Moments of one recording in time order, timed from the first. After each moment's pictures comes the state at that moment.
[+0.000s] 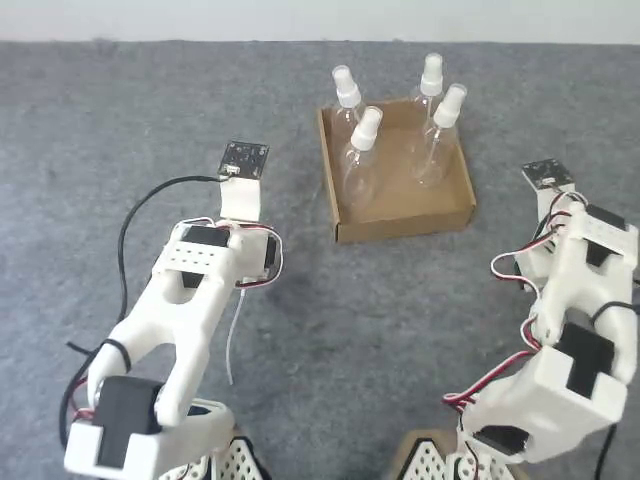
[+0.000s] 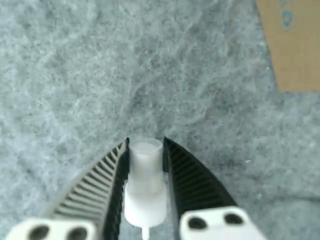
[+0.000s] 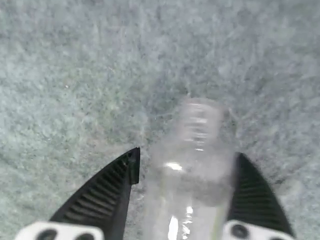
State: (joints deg) left arm 2.8 -10.4 48.3 44.6 5.5; right arm 23.9 8.6 22.6 60.0 38.4
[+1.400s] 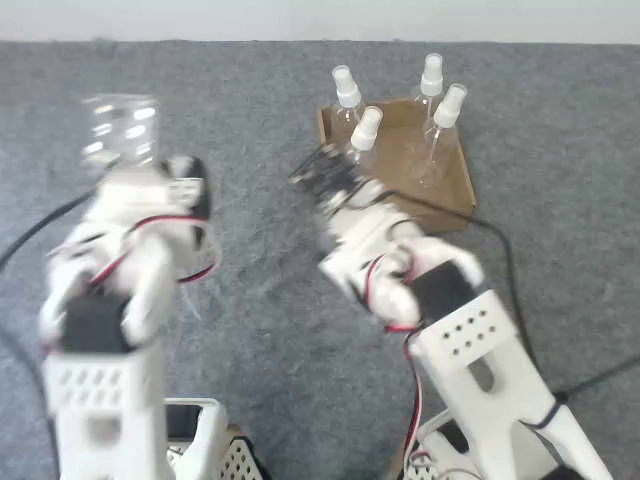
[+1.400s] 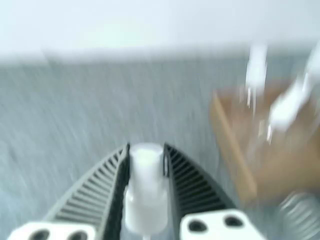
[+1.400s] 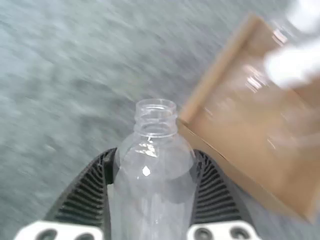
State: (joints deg) left arm -5.4 -52.5 29.8 66.5 4.2; right arm -35.3 -38.6 34.2 61.8 15.5
